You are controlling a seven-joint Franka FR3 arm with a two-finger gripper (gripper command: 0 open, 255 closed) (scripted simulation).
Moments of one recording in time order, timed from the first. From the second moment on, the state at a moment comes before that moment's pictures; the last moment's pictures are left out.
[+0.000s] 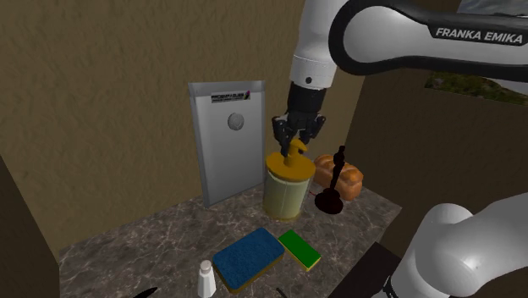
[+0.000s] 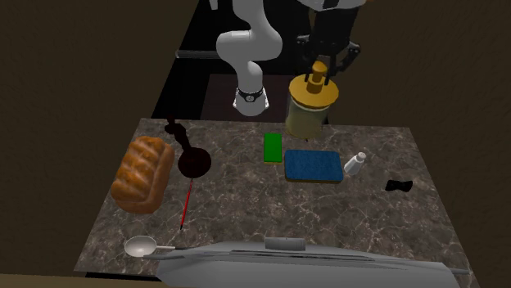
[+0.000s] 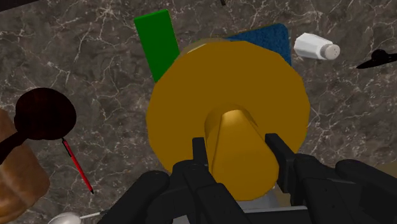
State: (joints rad) arm 0.09 -0.60 0.32 -2.12 0.11 1.63 0.59
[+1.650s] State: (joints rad) arm 0.18 0.10 0.94 -1.71 -0.18 1.78 1.38
